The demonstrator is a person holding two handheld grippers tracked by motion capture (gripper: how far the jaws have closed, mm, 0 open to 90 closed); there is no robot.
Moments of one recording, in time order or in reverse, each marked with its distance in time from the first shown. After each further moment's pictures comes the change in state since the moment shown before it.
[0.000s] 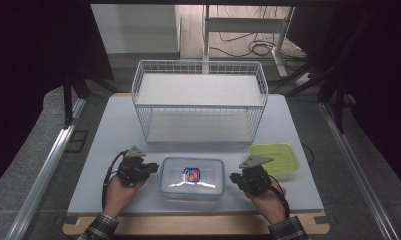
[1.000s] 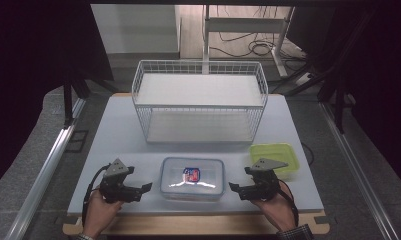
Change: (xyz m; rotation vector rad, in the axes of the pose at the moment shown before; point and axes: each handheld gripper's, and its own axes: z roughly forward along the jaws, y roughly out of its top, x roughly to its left) left arm -0.009 -0.033 -0.035 -0.125 -0.009 0.059; right arm -0.002 -0.010 -0.021 -0.123 0.043 0.064
